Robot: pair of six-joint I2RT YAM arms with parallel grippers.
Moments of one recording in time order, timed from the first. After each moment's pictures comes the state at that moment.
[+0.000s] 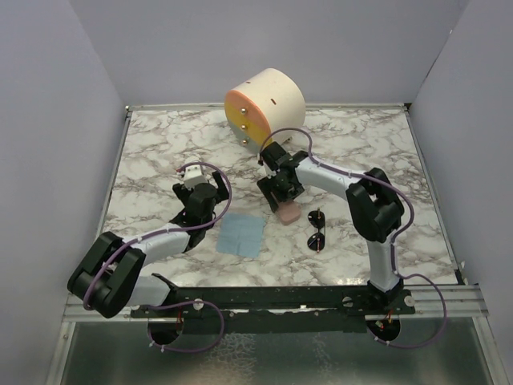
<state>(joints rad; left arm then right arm) -0.55 1.30 0.43 0.49 -0.63 -0.50 0.70 2.06 1.52 -0.73 0.07 0.10</state>
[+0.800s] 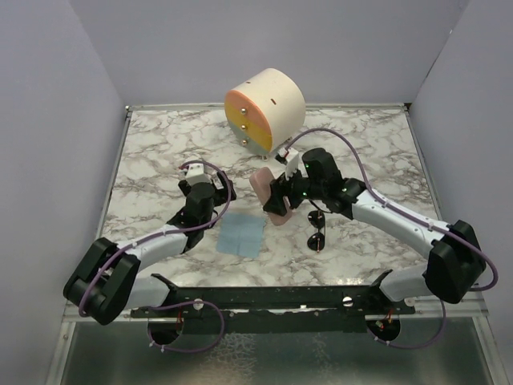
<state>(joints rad) -0.55 1.27 0.43 0.49 -0.48 -0.52 0.71 1.40 1.01 -0.23 -0.34 0.09</state>
